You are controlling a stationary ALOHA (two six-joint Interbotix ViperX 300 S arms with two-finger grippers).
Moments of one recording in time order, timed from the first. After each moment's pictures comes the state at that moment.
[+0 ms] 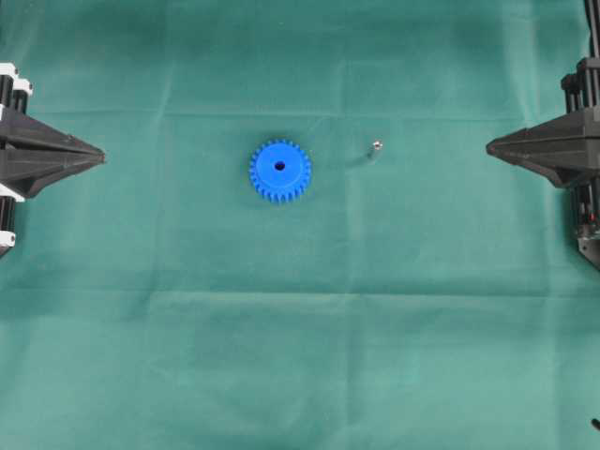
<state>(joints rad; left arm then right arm) 0.00 -0.97 1.19 0.00 -0.29 0.00 0.00 -0.96 1.17 0.00 -0.29 0.01</state>
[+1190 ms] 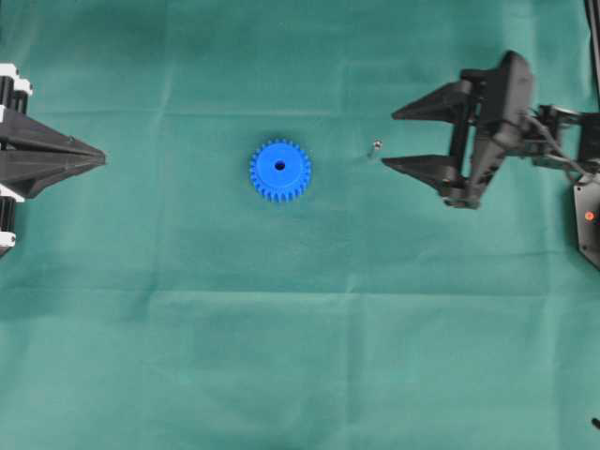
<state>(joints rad) 0.00 -0.97 1.18 0.01 -0.26 -0.01 -0.21 -0.22 1.12 0.01 -0.48 0.01</state>
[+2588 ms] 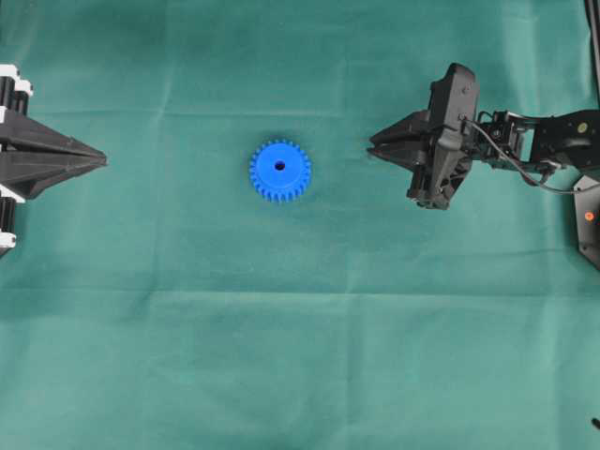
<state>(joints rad) 0.00 -0.97 1.18 0.02 -0.25 -0.01 -0.23 0.00 1.07 0.02 -0.53 0.00</state>
